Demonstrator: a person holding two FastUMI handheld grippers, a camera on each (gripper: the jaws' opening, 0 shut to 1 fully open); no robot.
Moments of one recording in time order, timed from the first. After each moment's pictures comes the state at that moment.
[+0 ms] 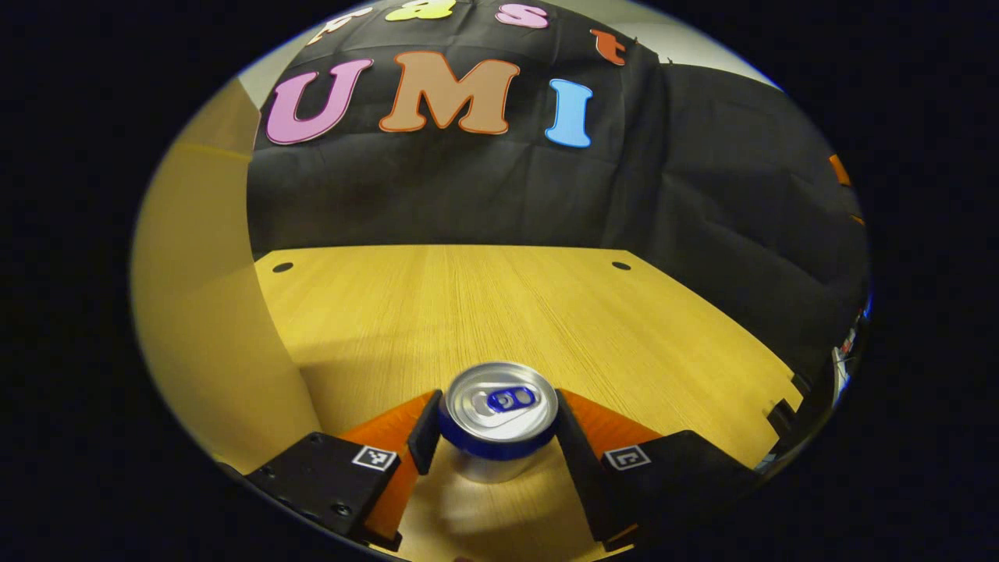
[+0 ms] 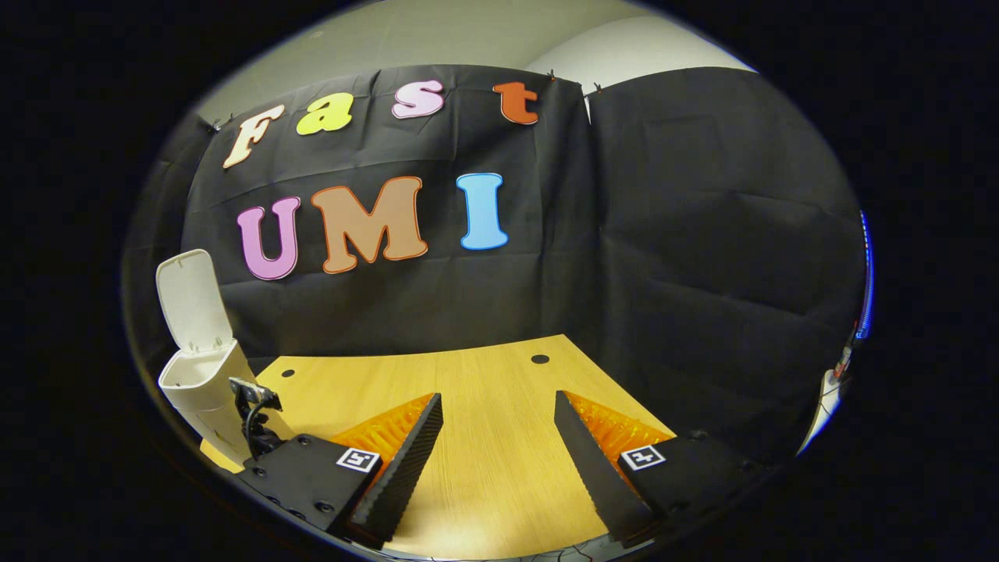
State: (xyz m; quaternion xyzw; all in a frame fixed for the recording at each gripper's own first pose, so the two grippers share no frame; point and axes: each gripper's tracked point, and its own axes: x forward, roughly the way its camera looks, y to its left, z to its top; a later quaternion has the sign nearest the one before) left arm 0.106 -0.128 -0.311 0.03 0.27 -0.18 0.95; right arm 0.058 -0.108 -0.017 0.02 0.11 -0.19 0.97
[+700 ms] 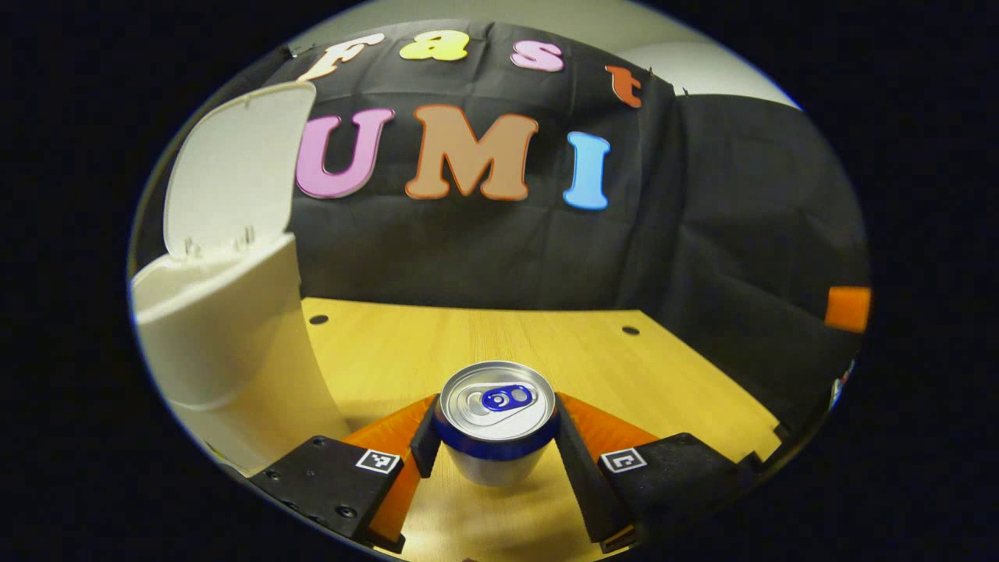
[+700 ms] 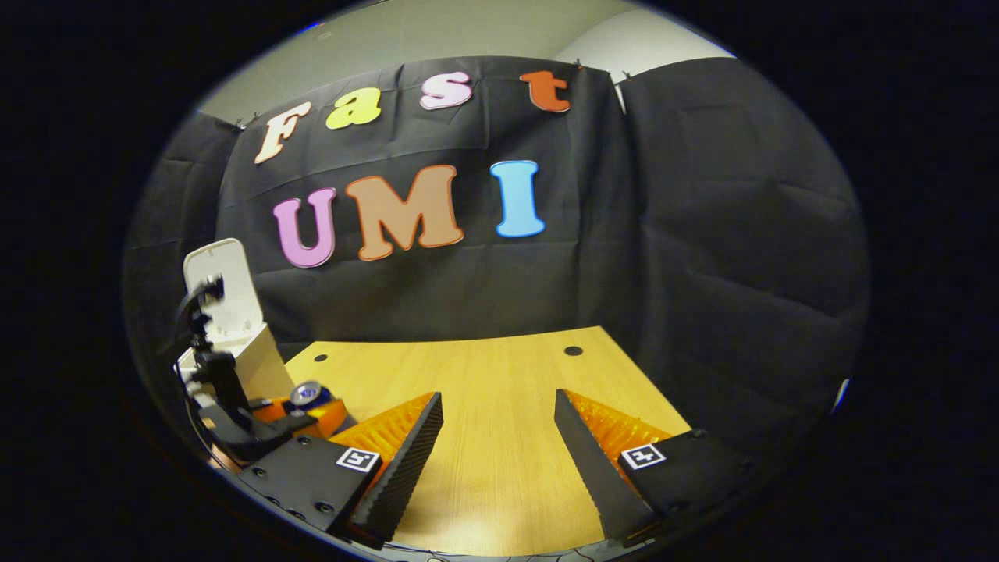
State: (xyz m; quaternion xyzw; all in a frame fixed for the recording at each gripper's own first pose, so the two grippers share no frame) left arm 0.116 -0.123 -0.147 0.00 0.16 -0.10 0.98; right arm 0.069 -0.105 -0.032 0.00 0.14 -0.08 0.99
